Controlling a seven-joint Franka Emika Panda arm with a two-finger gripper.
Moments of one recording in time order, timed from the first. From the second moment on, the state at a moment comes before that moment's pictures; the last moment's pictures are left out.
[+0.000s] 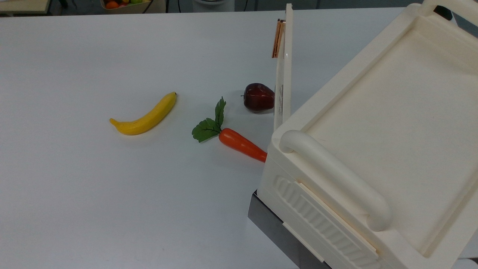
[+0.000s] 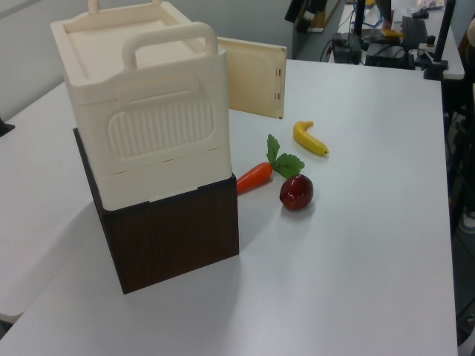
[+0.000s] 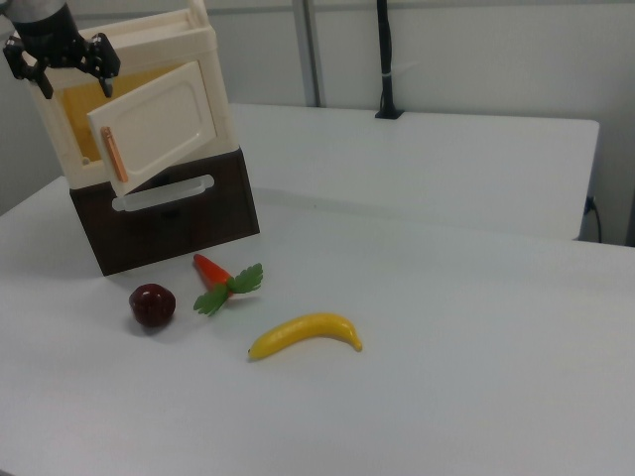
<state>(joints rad) 0.35 0.01 -0.09 -1.43 0.20 1.85 -0.28</state>
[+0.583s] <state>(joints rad) 0.39 0.07 0.00 -1.43 0.19 1.95 -0.08</state>
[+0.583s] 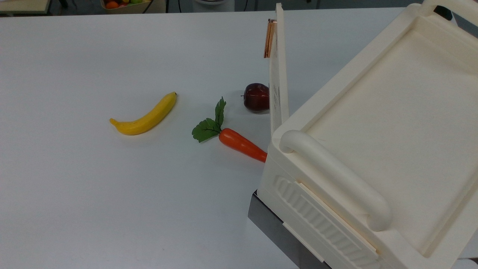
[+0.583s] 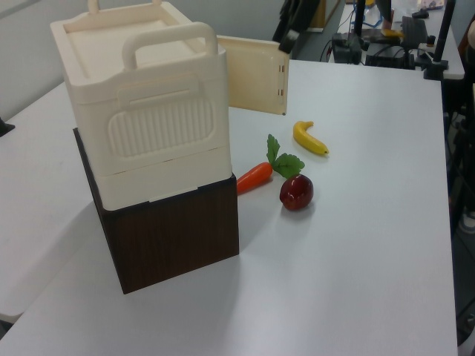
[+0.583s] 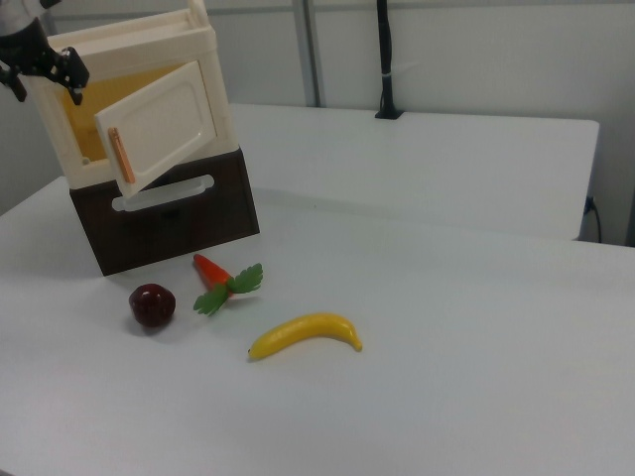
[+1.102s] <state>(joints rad) 0.38 0.16 0.00 -1.45 0.13 1.99 -0.01</state>
